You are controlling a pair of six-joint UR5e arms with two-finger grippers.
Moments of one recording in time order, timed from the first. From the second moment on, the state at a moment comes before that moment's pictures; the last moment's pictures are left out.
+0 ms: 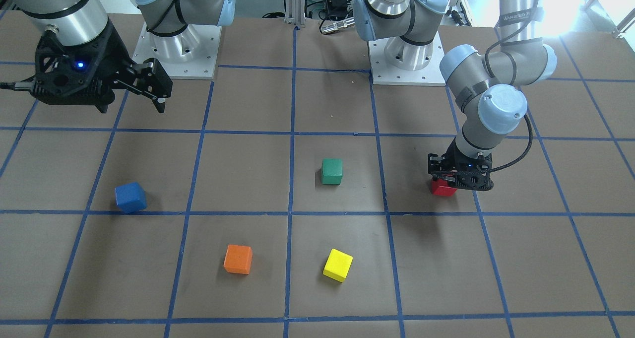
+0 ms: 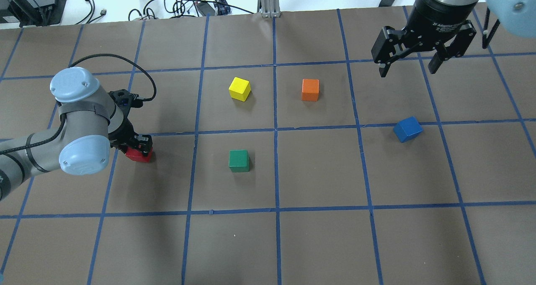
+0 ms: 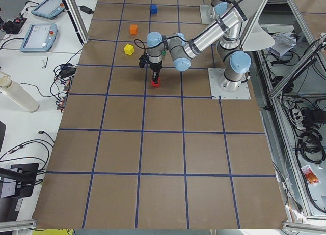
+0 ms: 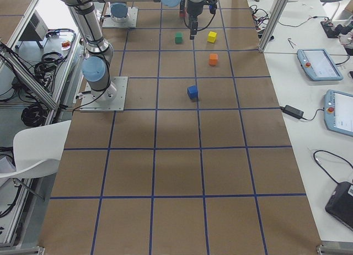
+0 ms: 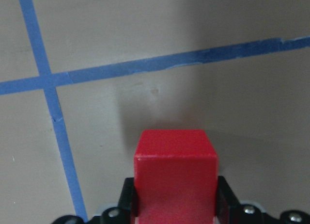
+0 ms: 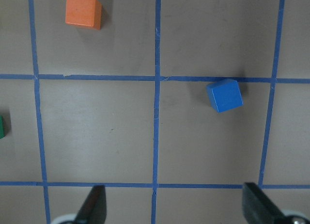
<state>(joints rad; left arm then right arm) -1.31 -1.77 -2.10 -0.85 1.66 0.39 1.54 -1.53 1.50 -1.50 -1.58 -0.06</state>
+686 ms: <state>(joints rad) -1.64 -1.83 -1.74 -1.07 1.55 0.02 1.54 -1.53 1.50 -1.50 -1.58 -0.05</state>
